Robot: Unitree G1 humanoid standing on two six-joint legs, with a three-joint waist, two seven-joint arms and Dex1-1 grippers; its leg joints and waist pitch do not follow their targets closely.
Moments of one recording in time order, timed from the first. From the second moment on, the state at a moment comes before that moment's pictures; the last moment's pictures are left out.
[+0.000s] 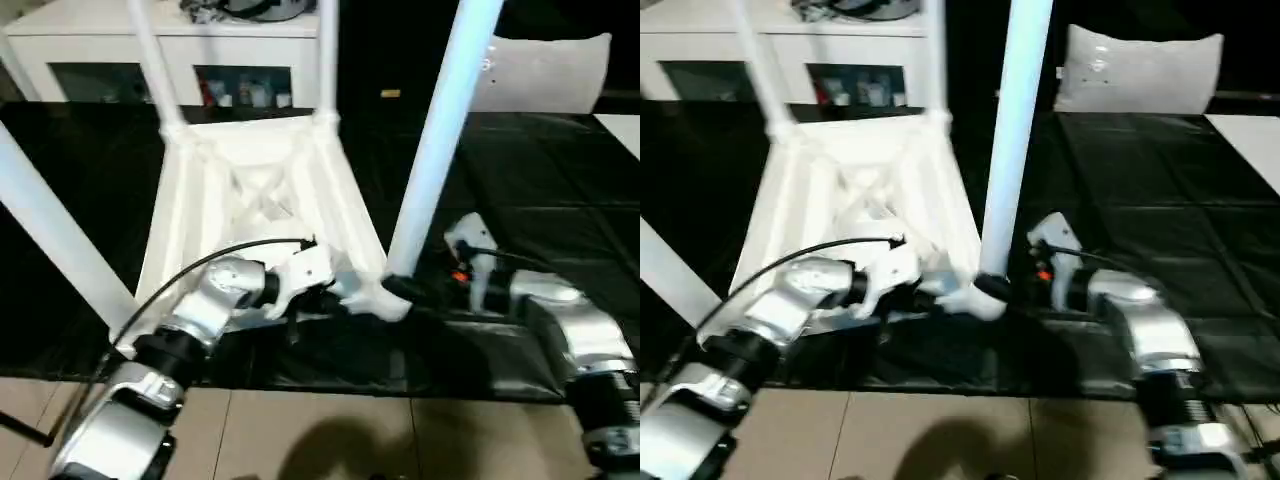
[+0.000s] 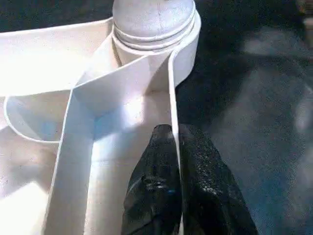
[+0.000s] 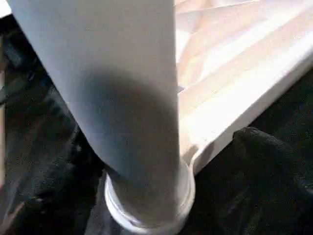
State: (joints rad) left arm -0.64 0.31 -0.37 0.64 0.08 -0.04 -1.20; right arm -0.40 -0.48 0.08 0.32 0.23 0.31 1.08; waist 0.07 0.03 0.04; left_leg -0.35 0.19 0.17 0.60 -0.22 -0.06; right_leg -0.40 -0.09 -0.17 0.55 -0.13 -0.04
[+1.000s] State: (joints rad) left arm -0.63 0.36 -0.41 0.61 0.05 -0.07 -1.36; right arm -0.35 -0.52 0.14 0.24 0.32 0.40 1.31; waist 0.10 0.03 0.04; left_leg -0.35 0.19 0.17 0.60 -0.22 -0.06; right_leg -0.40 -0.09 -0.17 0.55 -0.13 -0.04
